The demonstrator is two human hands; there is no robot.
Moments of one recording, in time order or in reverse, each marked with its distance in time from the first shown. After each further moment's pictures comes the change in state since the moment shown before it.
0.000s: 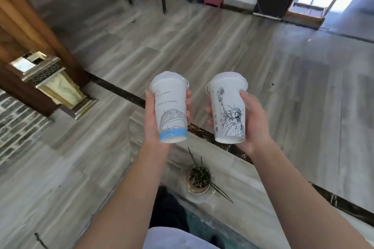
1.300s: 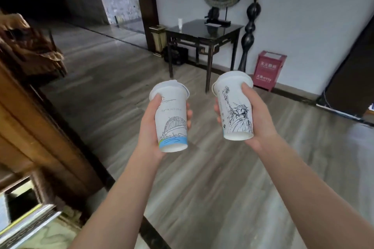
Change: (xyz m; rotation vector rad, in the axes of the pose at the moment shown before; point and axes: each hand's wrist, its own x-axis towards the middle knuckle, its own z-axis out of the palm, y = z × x) left_hand 0.670 0.718 -0.166 0.248 0.323 0.310; right_hand 0.953 -0.219 0.406 -0.206 -0.191 -0.093
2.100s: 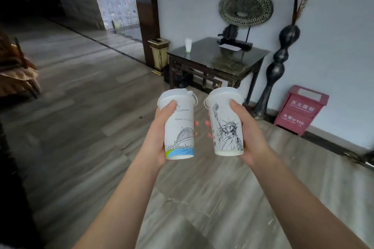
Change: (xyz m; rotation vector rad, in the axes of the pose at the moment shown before) left_hand 0.750 0.261 -0.044 0.165 0.036 0.014; right_hand 0.776 -0.112 0.076 -0.121 0.055 0.038
